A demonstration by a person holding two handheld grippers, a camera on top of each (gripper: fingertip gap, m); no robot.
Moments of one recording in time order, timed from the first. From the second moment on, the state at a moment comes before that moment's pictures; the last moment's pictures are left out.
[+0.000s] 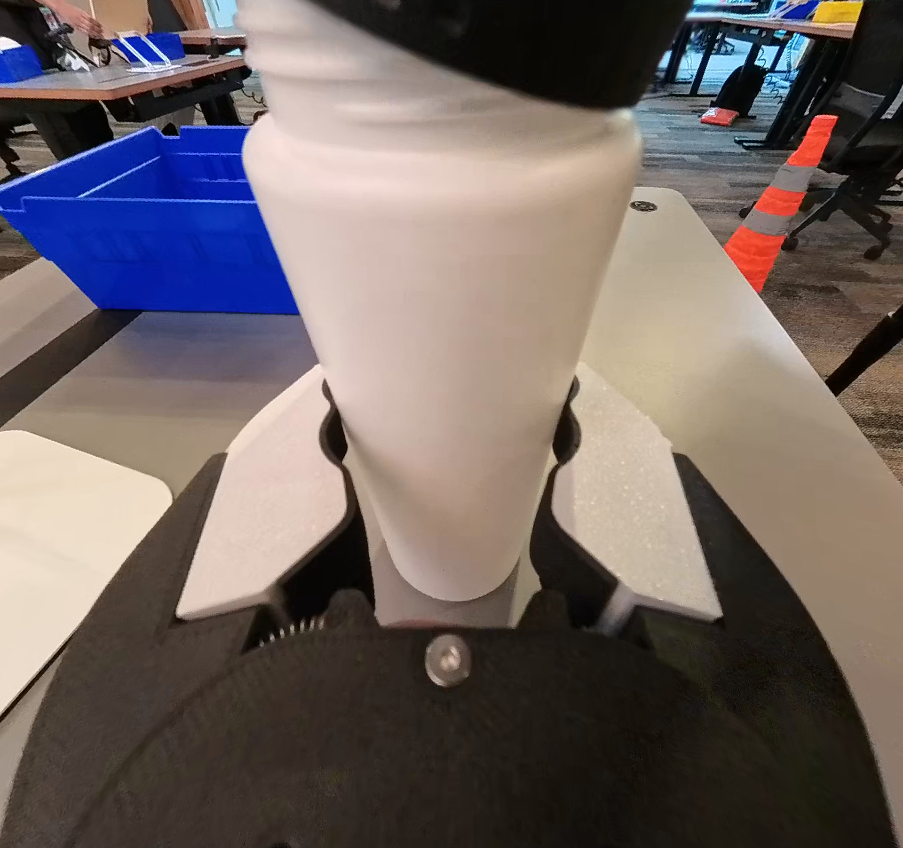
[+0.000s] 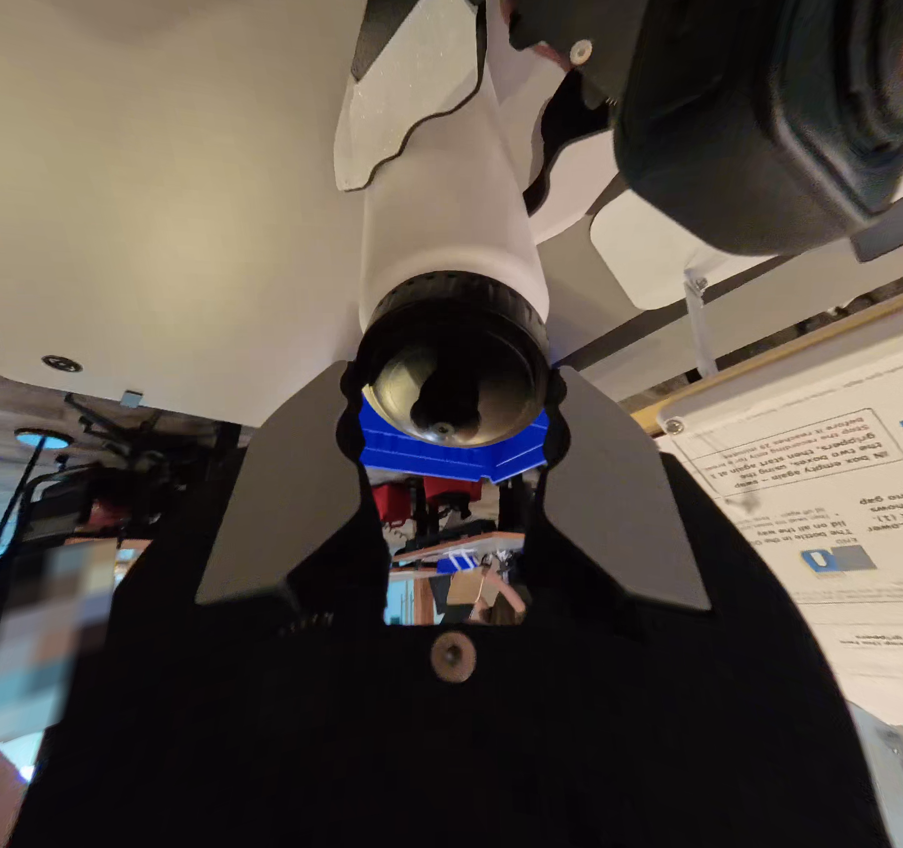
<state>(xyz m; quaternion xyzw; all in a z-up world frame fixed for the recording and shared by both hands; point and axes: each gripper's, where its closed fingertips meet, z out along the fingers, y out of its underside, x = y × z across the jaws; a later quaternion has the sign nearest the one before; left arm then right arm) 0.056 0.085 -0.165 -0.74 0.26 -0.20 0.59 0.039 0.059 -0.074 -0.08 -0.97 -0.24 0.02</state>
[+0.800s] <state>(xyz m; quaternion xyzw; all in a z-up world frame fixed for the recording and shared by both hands) 0.058 0.085 -0.164 -0.73 0.26 -0.20 0.59 0.079 0.362 -0.217 -0.71 -0.70 -0.04 -0.02</state>
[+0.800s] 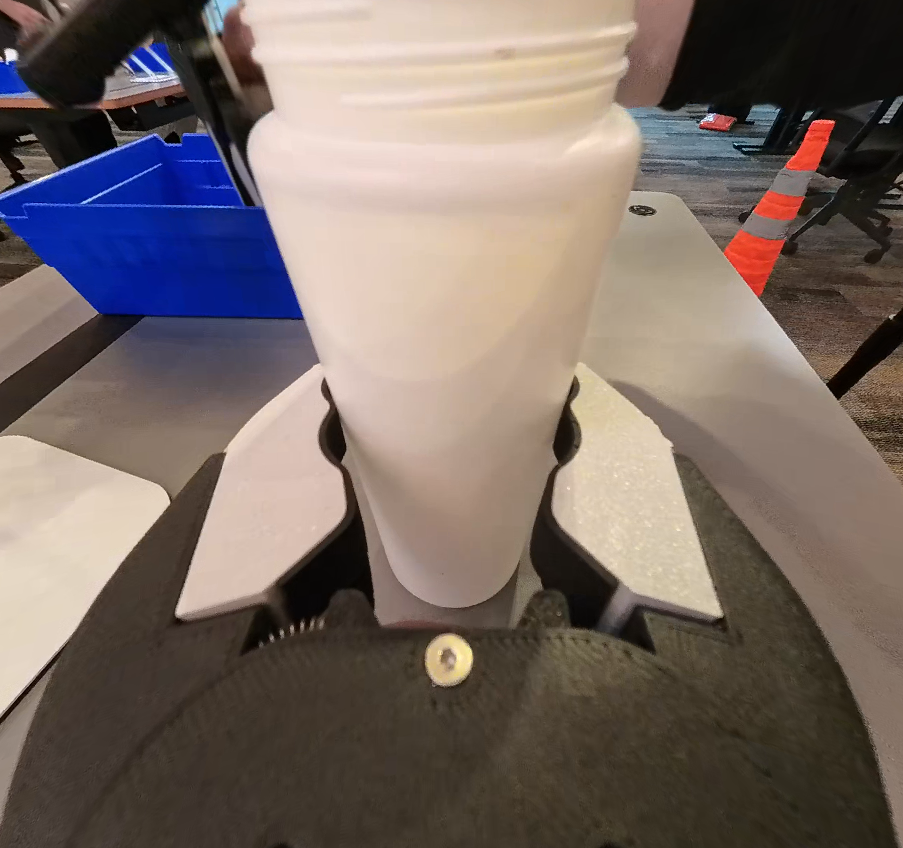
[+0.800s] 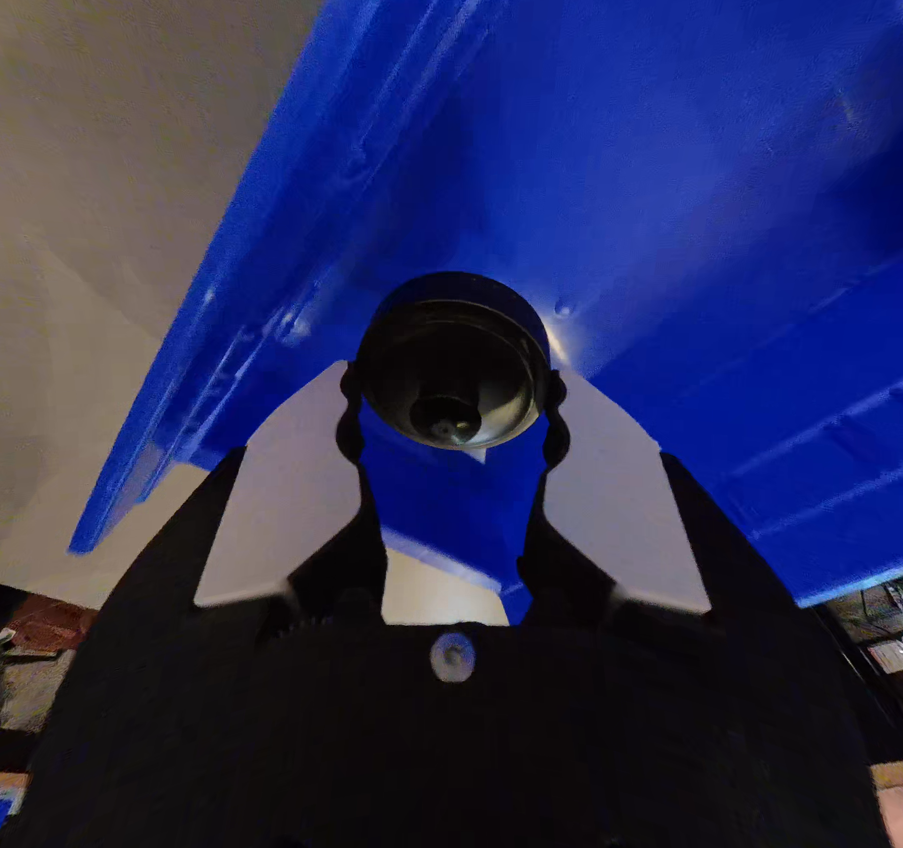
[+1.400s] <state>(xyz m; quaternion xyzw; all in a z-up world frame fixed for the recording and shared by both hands) 0.057 0.085 -0.164 -0.73 0.26 -0.21 0.60 0.058 0.177 -0.089 -0.52 -0.77 0.28 0.22</state>
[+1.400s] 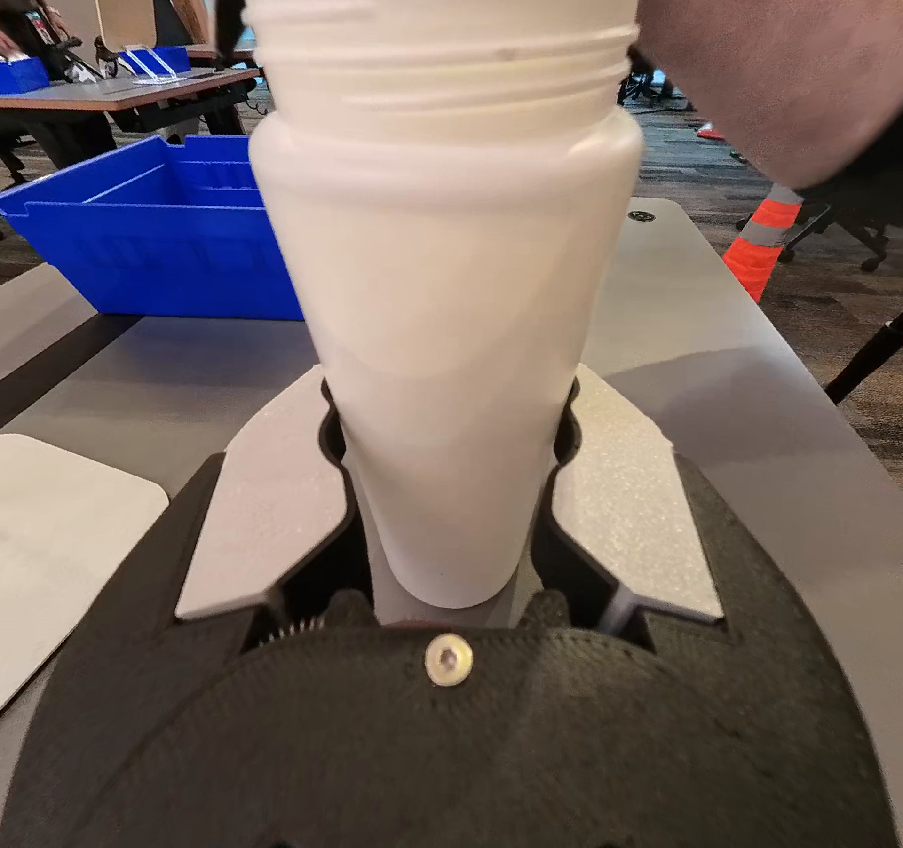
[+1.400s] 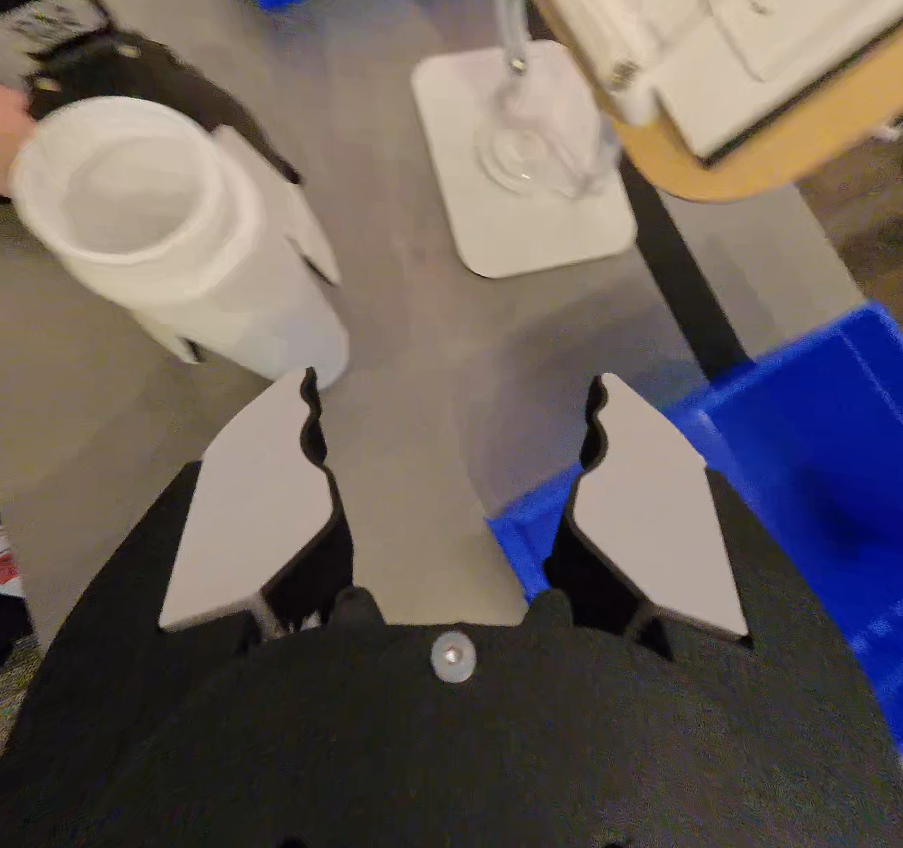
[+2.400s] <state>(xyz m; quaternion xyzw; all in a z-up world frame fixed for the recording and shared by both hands) 0.034 0.088 -0.164 -0.73 0.21 -0.21 0.62 0.060 0.168 -0.033 -0.55 -0.67 0.41 0.28</state>
